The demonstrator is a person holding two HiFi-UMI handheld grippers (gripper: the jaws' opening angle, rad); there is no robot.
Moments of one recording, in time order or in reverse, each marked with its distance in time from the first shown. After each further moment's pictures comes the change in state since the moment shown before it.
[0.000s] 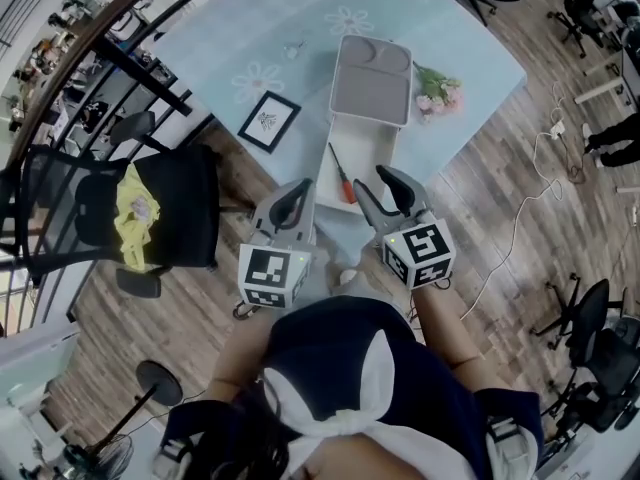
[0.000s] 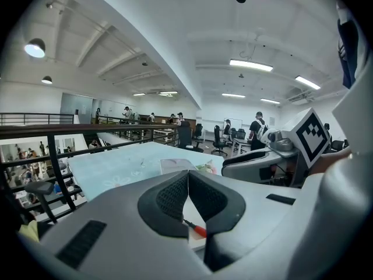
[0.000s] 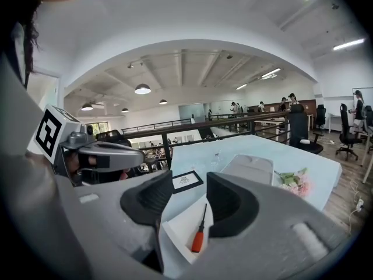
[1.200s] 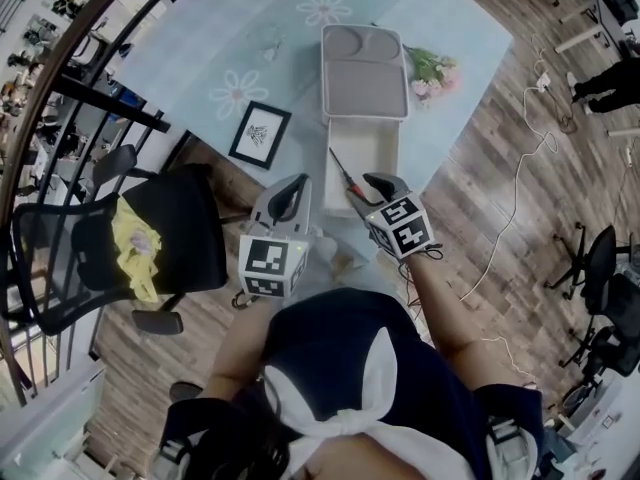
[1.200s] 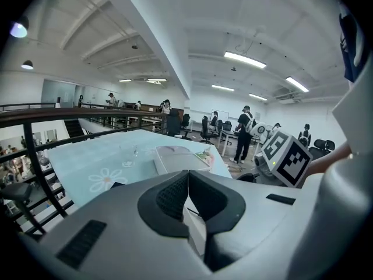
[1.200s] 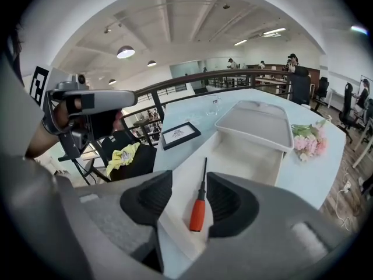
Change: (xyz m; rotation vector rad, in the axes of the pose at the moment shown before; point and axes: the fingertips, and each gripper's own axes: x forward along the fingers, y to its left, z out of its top) left arm 0.058 0.058 -0.038 -0.003 0.104 -0.158; right arm 0.090 -0.013 -0.124 0.083 0.430 -0.003
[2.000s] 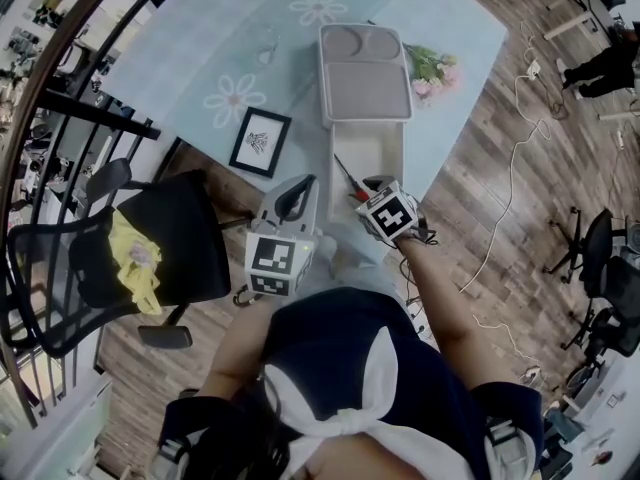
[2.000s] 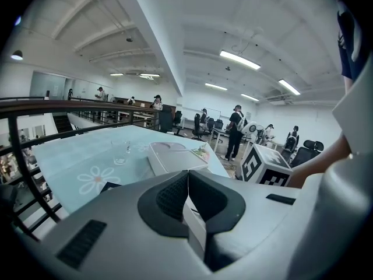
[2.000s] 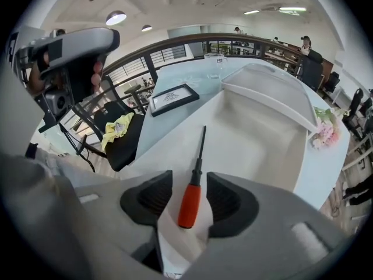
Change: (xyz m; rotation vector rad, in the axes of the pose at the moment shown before) left arm 0.019 0.020 -0.009 0.004 0.022 -0.104; right arm 0.060 -0.006 -0.044 -0.024 0.328 -0.023
